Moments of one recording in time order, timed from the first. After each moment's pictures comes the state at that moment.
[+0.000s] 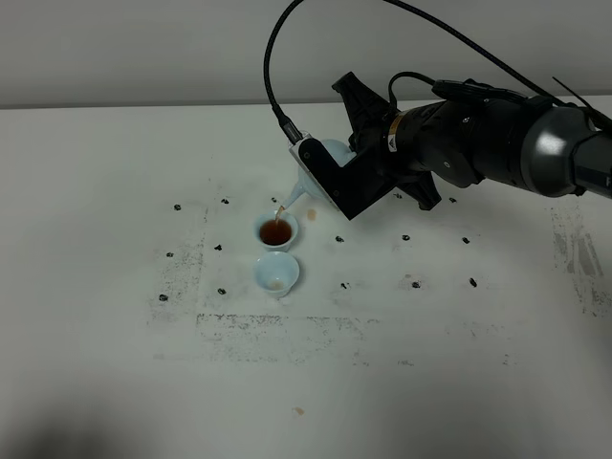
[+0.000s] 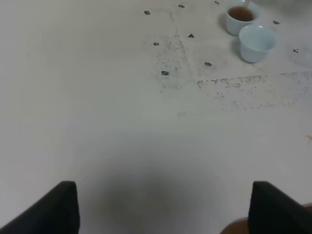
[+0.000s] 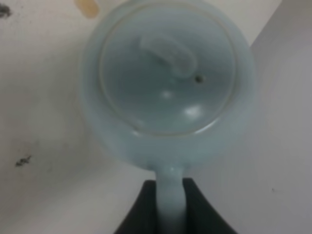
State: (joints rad) left arm 0.02 -0.01 -0.46 -0.20 1.07 0.21; right arm 0.46 1.98 -1.39 -0.35 0.28 -1.54
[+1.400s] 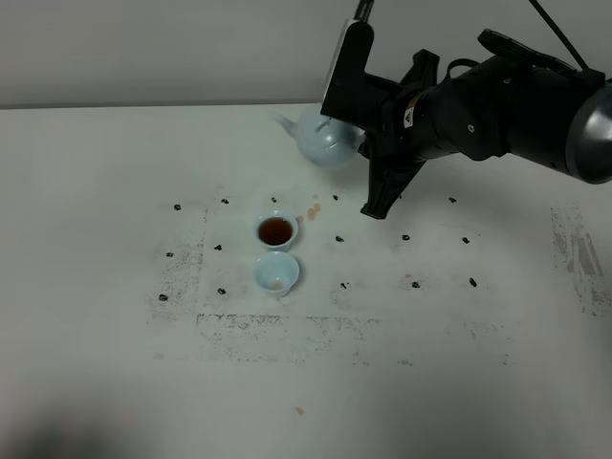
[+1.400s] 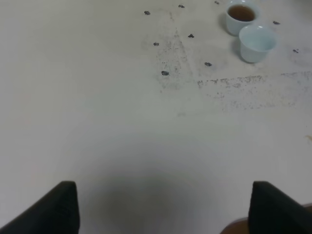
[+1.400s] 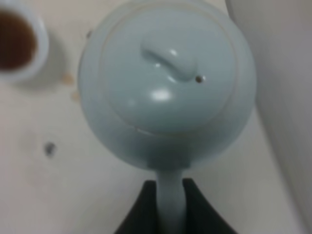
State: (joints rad) left arm 0.02 -0.01 -0.46 -0.20 1.07 0.21; right arm 0.46 1.86 -1.40 -0.10 0.48 -0.63
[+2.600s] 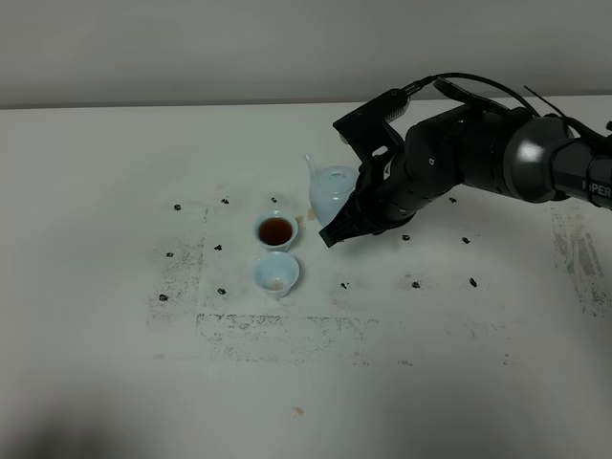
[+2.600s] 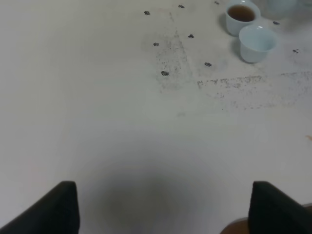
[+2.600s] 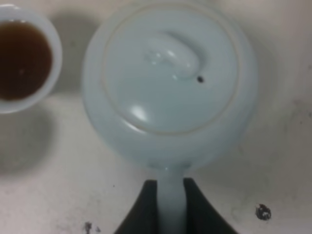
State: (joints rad) left arm 0.02 -0.01 -0.46 -0.20 1.07 0.21; right arm 0.46 2.03 -1.40 0.04 0.52 -0.17
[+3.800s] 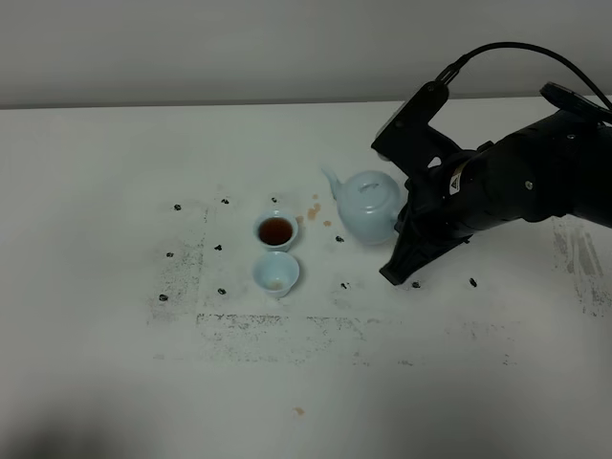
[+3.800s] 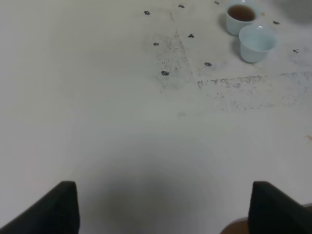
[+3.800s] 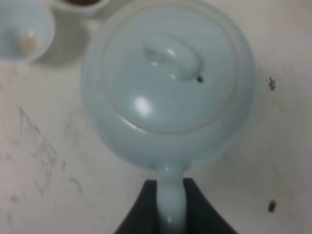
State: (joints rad) left arm 0.02 -0.01 -0.46 -0.20 1.07 0.21; right arm 0.46 1.68 -1.10 0.02 0.53 -0.47
